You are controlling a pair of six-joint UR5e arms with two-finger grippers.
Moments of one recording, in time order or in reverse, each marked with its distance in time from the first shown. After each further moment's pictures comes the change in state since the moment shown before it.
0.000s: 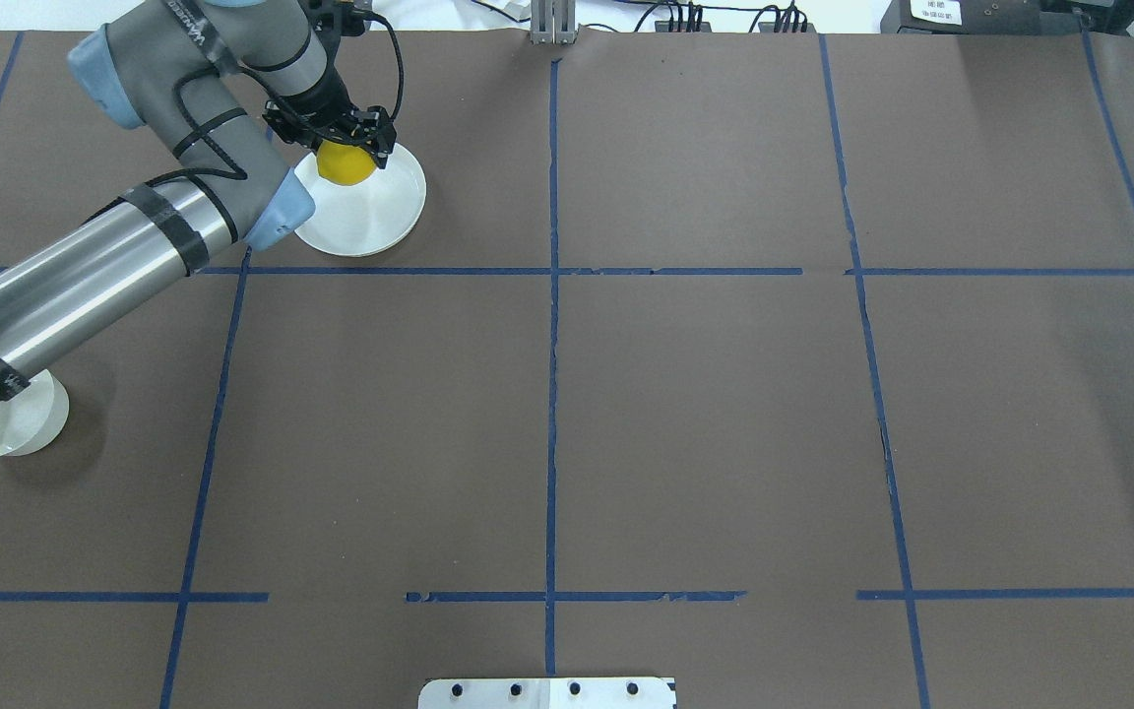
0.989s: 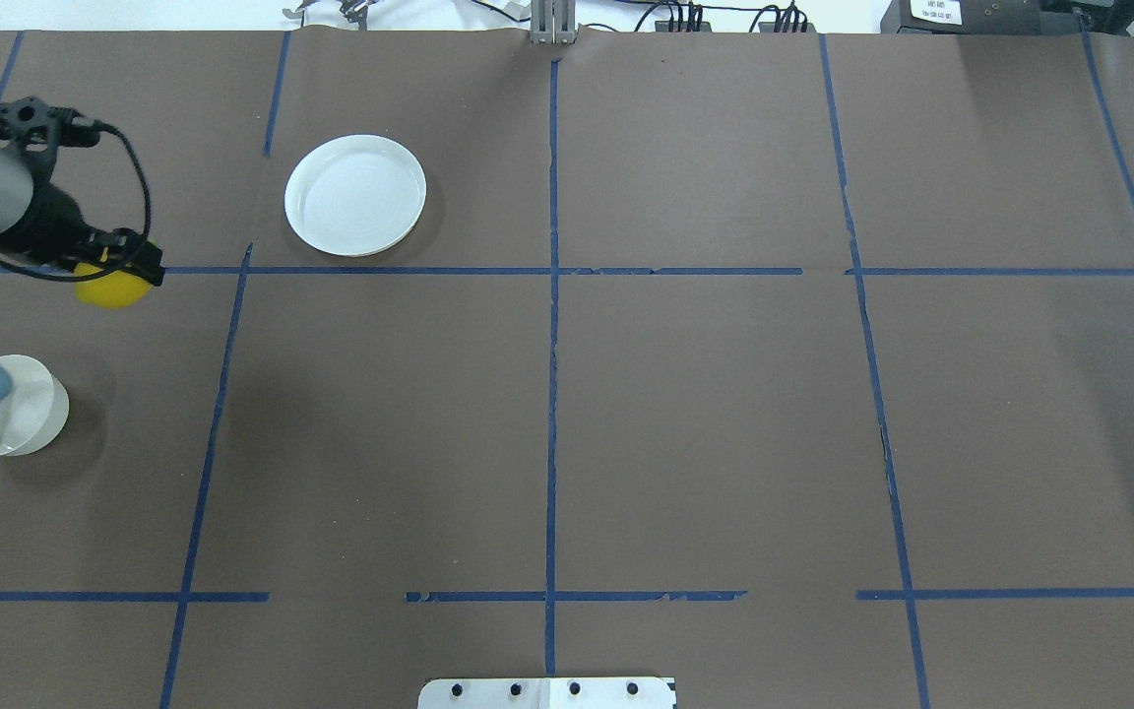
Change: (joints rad) left arm -0.030 0.757 -0.757 0.070 0.046 -0.009; right arm 0.000 0.000 0.000 0.000 0.000 0.000
